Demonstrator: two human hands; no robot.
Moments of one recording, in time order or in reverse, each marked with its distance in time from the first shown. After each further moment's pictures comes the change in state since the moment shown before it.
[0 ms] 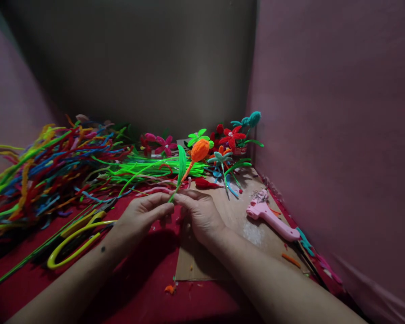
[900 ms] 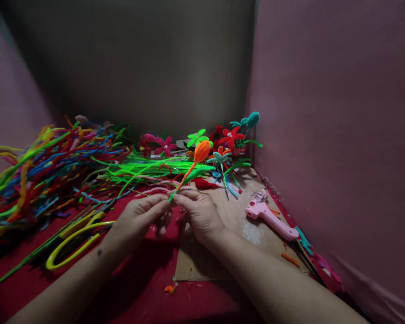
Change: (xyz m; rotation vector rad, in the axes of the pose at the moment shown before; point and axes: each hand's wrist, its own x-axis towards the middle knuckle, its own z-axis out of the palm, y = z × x) left_hand -0.004 -0.004 0.002 -0.098 -0.026 -0.051; right_hand 0.000 -0.003 -0.001 -0.133 0.019 -0.083
